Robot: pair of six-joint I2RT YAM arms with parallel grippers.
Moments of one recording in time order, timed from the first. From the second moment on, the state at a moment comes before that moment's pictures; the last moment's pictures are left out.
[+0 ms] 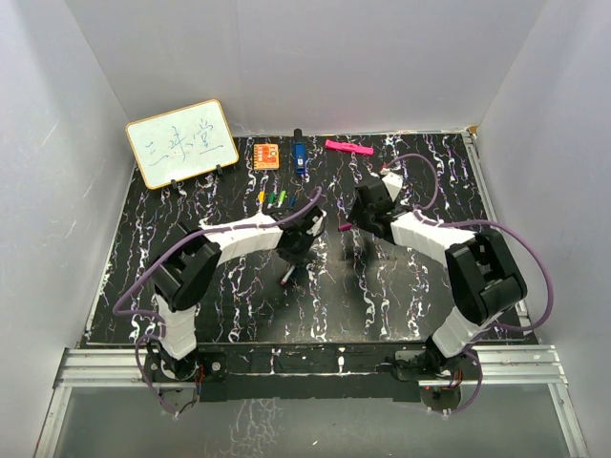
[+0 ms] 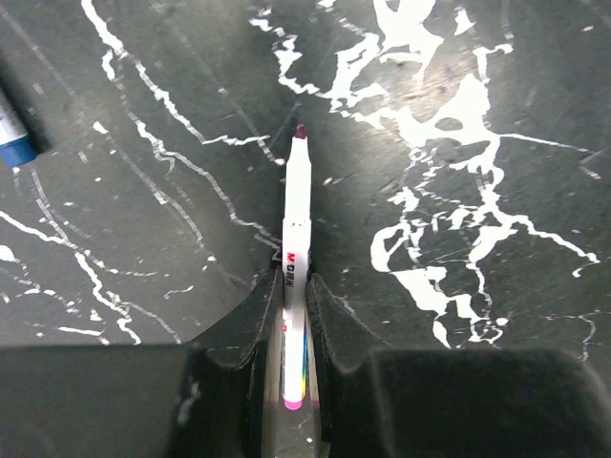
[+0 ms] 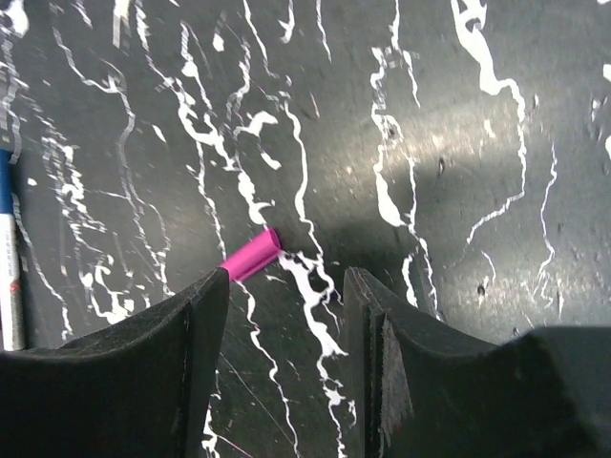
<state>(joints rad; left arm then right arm) -0.79 1.90 1.25 -0.58 -0.08 -0.23 0.44 1.62 0.97 -0.14 0.32 0.71</state>
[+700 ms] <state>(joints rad) -0.75 1.70 1.31 -0.74 -0.15 -0.17 0.50 1.80 1.13 -0.27 0.29 0.85</state>
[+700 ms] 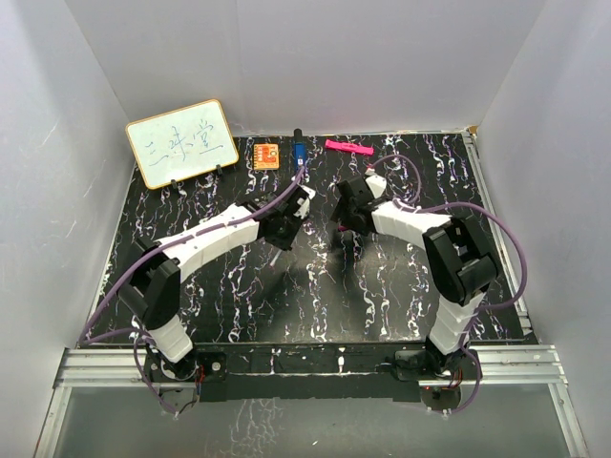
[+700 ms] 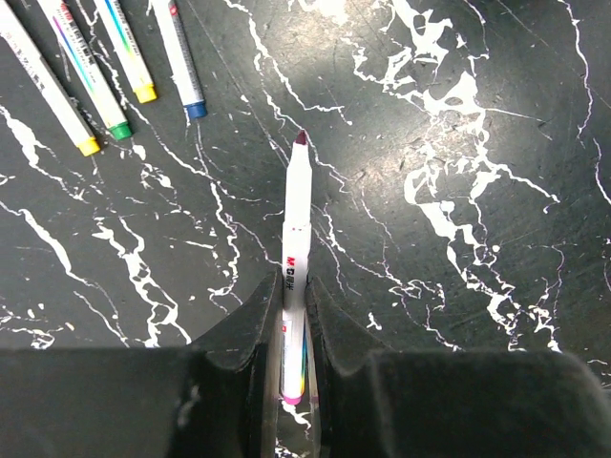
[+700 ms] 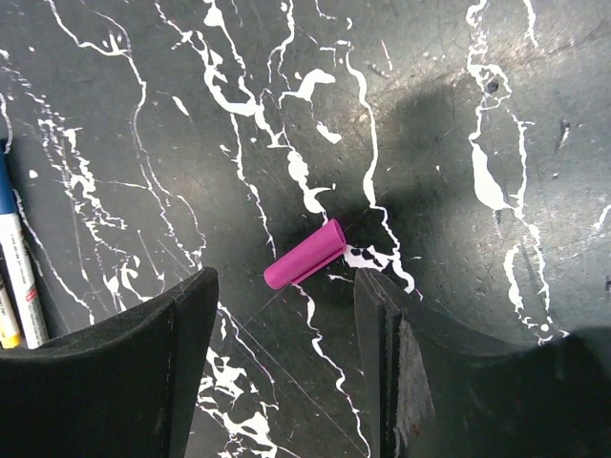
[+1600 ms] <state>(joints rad) -0.71 1.63 1.29 -0.74 -0.17 -0.14 0.52 1.96 1.33 -0.48 0.39 0.91</state>
